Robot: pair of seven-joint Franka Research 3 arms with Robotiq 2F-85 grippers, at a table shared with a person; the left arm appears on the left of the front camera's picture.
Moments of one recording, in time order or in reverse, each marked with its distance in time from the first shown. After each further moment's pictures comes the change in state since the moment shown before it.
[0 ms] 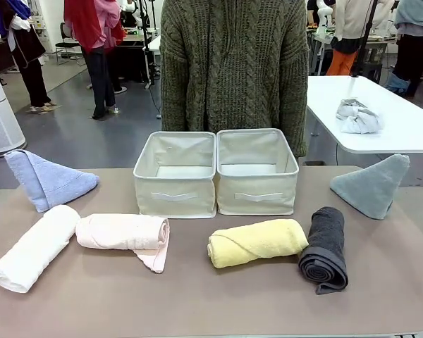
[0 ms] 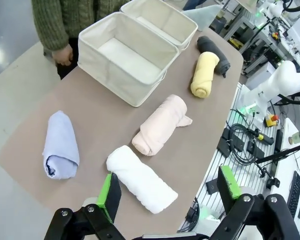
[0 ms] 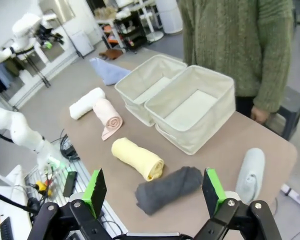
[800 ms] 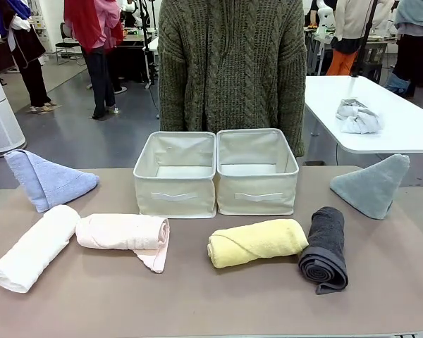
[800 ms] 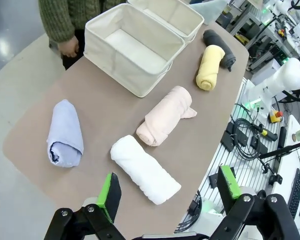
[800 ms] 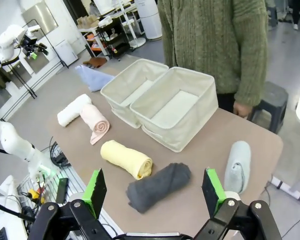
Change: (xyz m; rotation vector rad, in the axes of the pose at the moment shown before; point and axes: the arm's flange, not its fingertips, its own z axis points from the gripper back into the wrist) left arm -0.010 0.000 0.008 0.029 0.024 0.014; right arm -0.012 0.000 0.022 -0.075 -0.031 -0.028
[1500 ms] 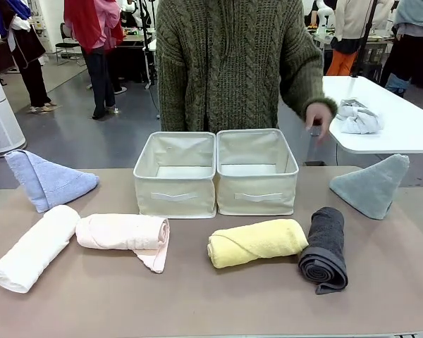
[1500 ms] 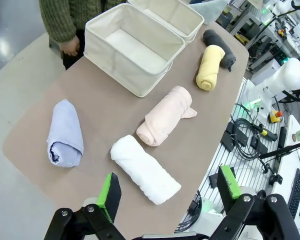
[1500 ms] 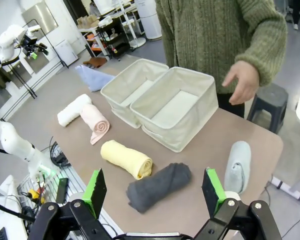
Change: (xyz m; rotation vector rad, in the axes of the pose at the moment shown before) left arm 0.000 0.000 0.000 0.000 0.000 0.000; right arm 0.000 0.000 0.000 0.000 0.000 0.000
